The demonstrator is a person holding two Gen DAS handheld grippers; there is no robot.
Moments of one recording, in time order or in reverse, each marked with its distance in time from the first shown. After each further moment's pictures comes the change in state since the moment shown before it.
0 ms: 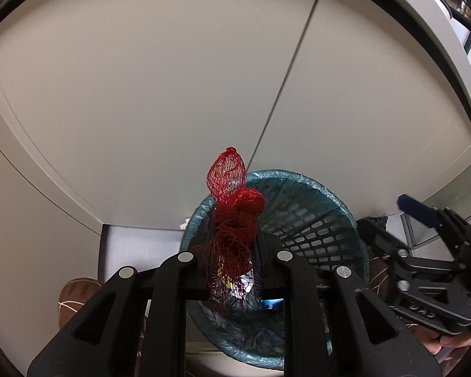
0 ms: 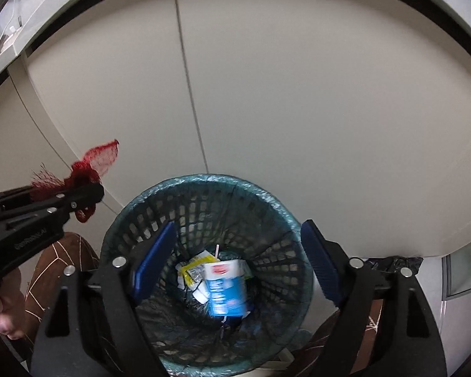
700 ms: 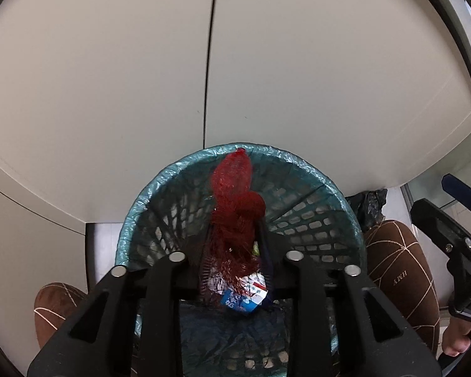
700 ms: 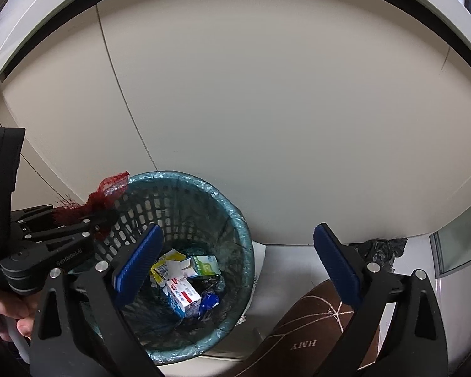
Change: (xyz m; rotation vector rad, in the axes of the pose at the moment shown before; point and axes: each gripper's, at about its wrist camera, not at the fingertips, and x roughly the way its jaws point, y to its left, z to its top) left arm 0.055 -0.050 -0.011 0.096 0.095 -0.017; right arm -0.018 -0.062 -0.023 0.101 -0.003 -0.083
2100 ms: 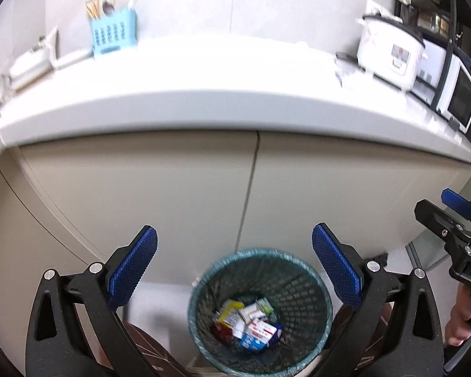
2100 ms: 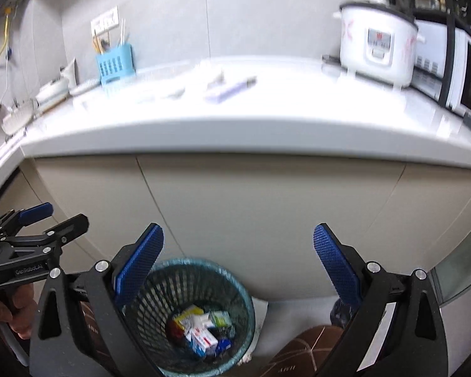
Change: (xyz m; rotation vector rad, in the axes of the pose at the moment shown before) left arm -0.194 0.004 0.065 -0.028 -0.349 0.117; right arm -0.139 -0.001 0.096 0.018 -0.268 0.030
